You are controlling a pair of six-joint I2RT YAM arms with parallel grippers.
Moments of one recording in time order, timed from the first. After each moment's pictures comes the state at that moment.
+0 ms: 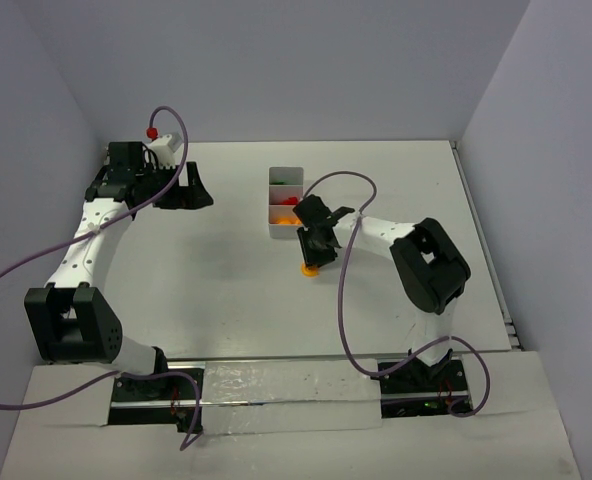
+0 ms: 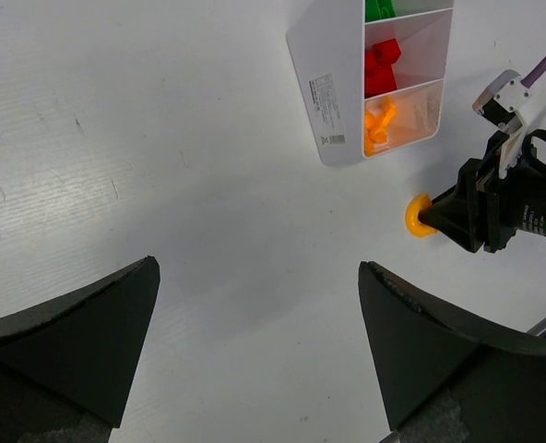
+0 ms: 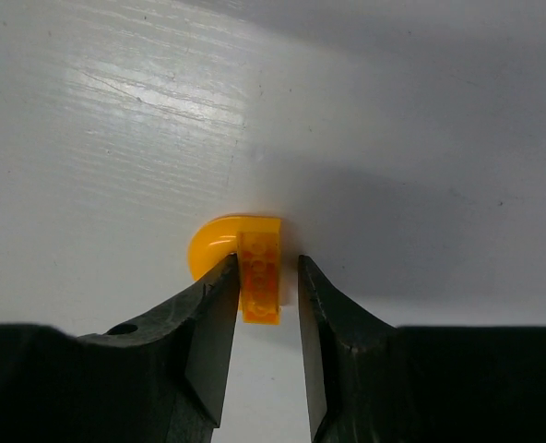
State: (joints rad) left arm -0.03 1.47 1.31 -0.60 0.51 -0.04; right arm 0.65 1.88 1.21 -0.54 0.06 0.42
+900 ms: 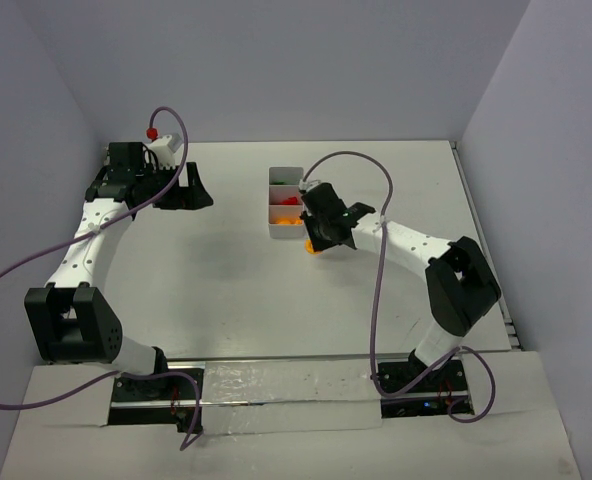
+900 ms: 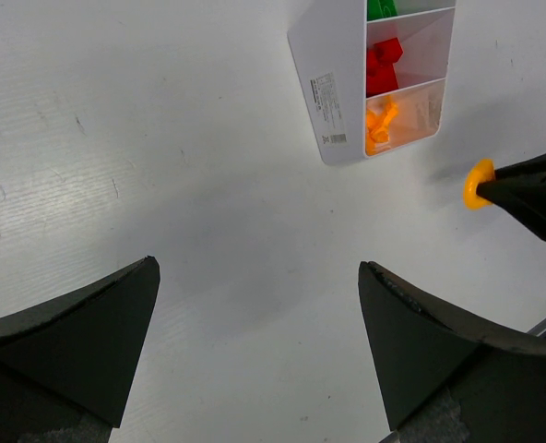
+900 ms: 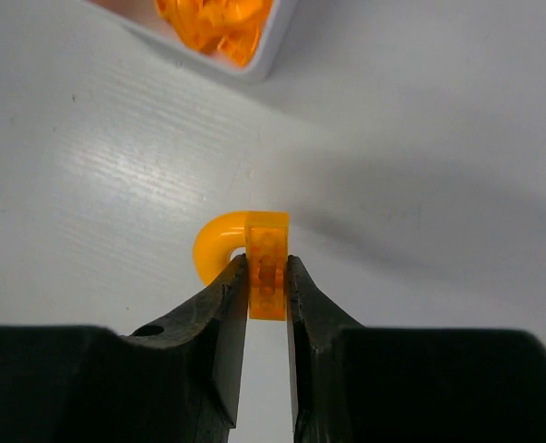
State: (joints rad) left arm -0.03 1.47 1.30 -0.60 0.50 -0.04; right arm 0.66 1.66 1.19 -0.50 0.16 0.24
